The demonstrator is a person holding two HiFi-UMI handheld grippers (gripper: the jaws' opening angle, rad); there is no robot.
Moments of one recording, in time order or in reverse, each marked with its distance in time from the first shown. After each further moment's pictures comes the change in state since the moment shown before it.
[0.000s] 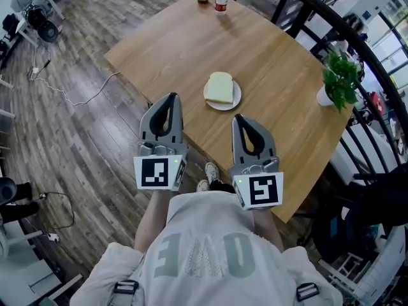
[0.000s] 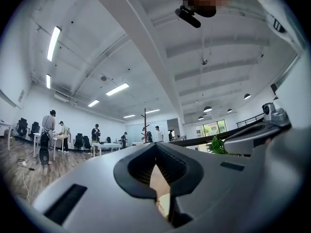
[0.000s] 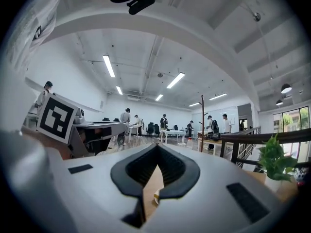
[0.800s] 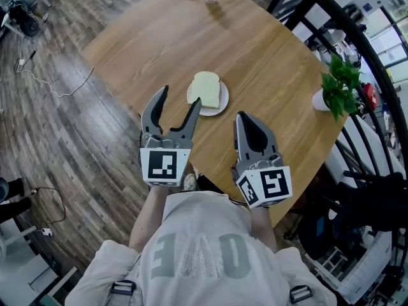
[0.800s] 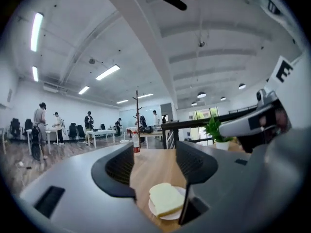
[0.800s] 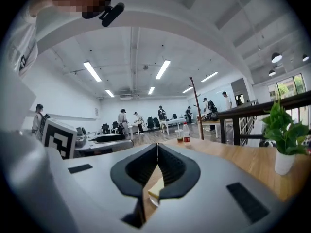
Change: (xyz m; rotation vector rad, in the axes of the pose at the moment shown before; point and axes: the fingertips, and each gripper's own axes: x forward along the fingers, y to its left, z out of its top) left arm 0.088 -0.041 -0.075 0.016 0.178 -0.079; right arm 0.040 -0.079 -0.051 0.244 0.096 0.017
